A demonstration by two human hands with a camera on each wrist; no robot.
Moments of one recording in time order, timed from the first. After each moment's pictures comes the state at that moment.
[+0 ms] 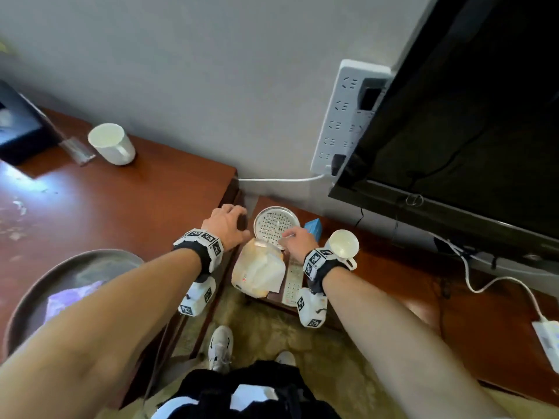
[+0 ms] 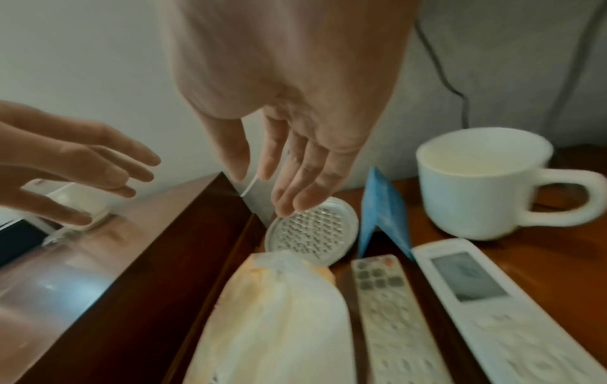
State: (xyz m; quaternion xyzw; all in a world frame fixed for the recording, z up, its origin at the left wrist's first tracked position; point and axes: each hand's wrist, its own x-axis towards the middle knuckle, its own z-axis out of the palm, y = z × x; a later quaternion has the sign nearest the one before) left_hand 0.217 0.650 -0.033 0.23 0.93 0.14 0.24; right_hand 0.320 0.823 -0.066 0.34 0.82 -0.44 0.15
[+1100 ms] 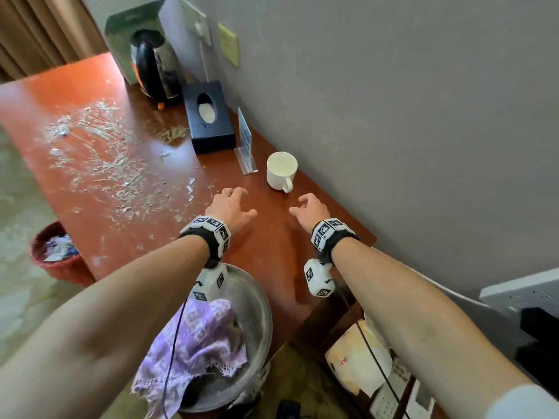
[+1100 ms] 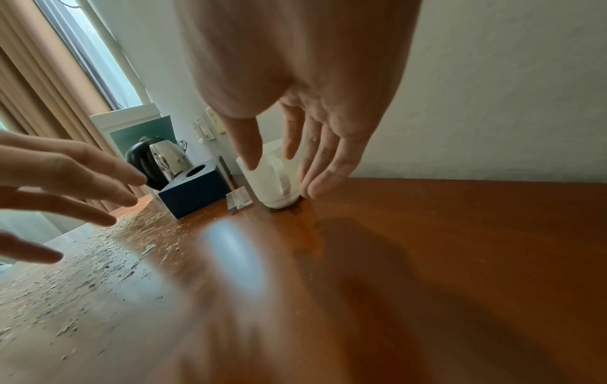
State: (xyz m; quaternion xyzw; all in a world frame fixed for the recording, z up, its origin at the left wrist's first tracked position) left_hand 0.051 0.384 -0.008 -0.07 0.96 0.24 0.14; right_hand 0.025 0.586 -0.023 0.13 0.92 -0.33 0.16
